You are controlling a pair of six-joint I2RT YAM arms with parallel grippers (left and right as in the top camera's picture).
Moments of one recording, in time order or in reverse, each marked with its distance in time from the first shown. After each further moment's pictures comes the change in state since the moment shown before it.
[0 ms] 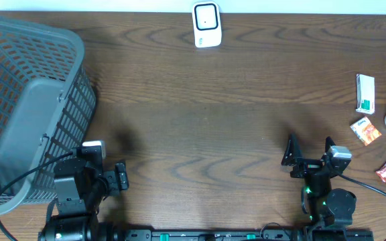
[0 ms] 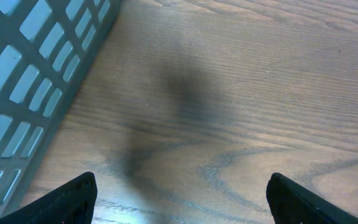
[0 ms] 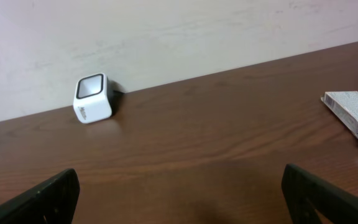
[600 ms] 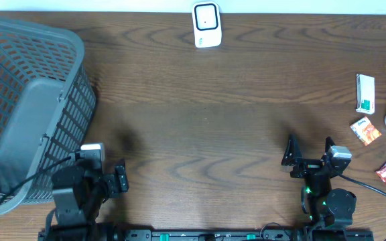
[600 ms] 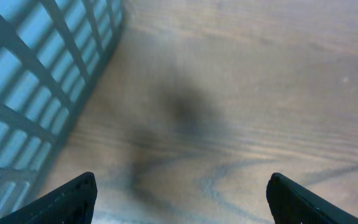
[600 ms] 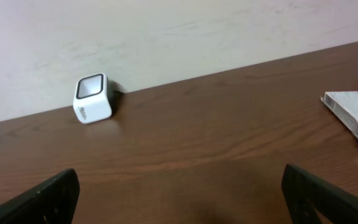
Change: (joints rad) left arm -0.013 -0.099 0.000 0.000 -0.001 0.004; right arm 0.000 0.000 0.000 0.000 0.000 0.000
